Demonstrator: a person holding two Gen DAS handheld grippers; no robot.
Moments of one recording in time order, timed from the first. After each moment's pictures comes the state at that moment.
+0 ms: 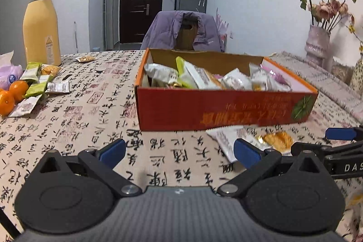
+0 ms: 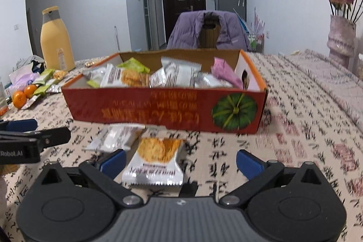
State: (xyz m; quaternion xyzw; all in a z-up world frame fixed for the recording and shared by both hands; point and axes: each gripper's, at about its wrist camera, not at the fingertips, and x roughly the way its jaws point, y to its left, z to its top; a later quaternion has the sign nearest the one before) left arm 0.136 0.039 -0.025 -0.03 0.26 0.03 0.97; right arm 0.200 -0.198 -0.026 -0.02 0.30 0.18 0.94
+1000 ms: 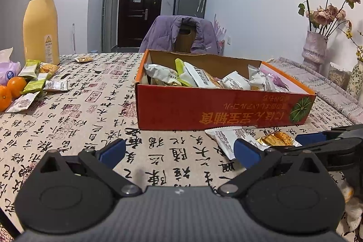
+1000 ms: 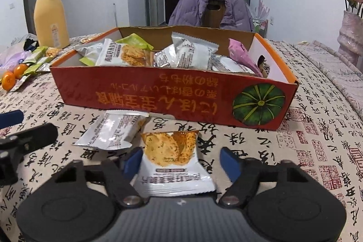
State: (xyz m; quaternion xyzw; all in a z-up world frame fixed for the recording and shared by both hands) left arm 0.131 0.040 -0.028 -0.05 0.24 0.02 0.97; right arm 0.230 -0.164 -0.039 -0.05 0.35 0.18 0.92
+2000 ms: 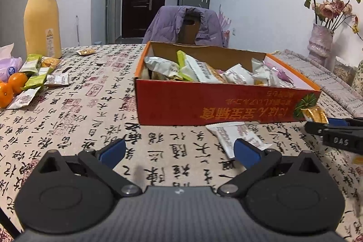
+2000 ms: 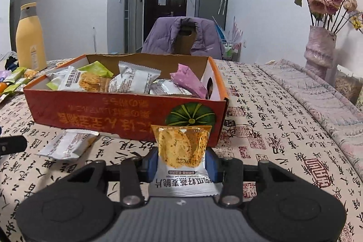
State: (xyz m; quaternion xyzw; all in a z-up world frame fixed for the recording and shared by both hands) left arm 0.142 0.033 -0.023 -0.05 0.27 0.03 0.96; right arm 0.224 -0.219 -0.030 -0.05 0.27 0.12 0.95
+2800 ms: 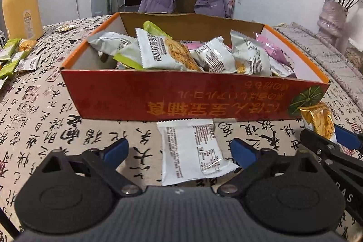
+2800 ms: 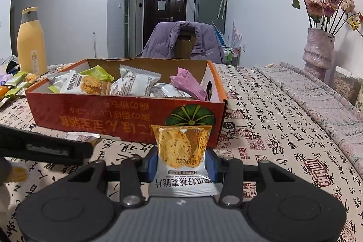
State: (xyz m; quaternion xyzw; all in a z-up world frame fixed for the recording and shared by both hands) left arm 0.216 -0.027 -0.037 -0.05 0.37 0.05 0.93; right arm 0.220 -0.220 -0.031 -0.04 0.26 0.12 0.96
